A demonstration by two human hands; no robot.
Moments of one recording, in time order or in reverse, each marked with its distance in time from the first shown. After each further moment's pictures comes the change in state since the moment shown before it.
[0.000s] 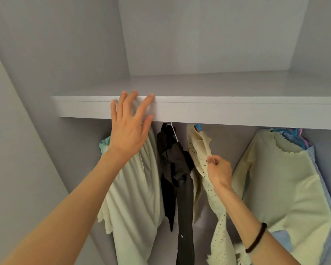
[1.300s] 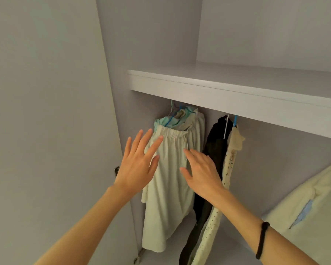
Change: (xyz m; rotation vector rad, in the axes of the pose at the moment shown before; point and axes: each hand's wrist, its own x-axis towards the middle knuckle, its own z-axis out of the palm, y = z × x) left_hand -0.154 -0.048 -0.044 0.217 -0.343 -0.263; right_hand -0.067 -0.029 0.096 -0.668 -0.654 -0.926
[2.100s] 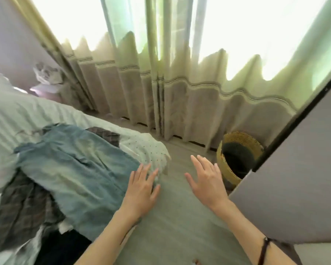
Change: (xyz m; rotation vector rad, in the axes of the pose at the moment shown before) left_hand -0.590 0.072 -0.254 0.382 -0.299 -1.495; right_hand -0.313 -0.421 0.119 0.373 -0.556 -1.082
